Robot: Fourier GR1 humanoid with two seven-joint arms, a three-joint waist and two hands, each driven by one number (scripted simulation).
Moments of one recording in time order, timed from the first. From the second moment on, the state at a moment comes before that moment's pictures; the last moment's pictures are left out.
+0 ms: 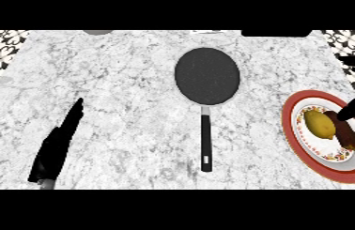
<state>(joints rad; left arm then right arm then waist) 0.03 0.48 -0.29 -1.58 0.09 0.30 0.12 -0.55 -0.82 0.07 -1.13 0.04 0.54 0.70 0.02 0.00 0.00</state>
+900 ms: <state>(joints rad) 0.06 0.43 -0.22 -1.61 0.03 0.24 0.13 -0.64 -0.67 0.15 -0.99 0.20 0.69 0.80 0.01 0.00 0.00</state>
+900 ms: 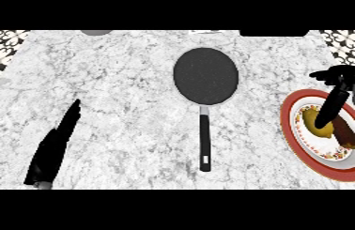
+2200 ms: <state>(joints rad) 0.10 0.33 -0.12 -1.60 -0.06 0.13 0.11 -0.58 -0.55 0.10 -0.84 0.46 0.69 0.73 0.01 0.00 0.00</state>
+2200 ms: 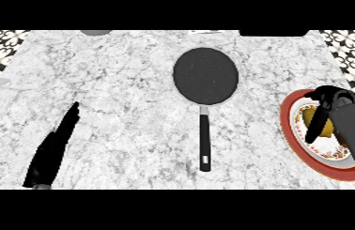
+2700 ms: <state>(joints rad) 0.09 0.28 -0.10 -1.61 -0.11 0.11 0.14 -0.55 -0.53 0.05 -0.83 0.55 0.60 0.64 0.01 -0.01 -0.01</state>
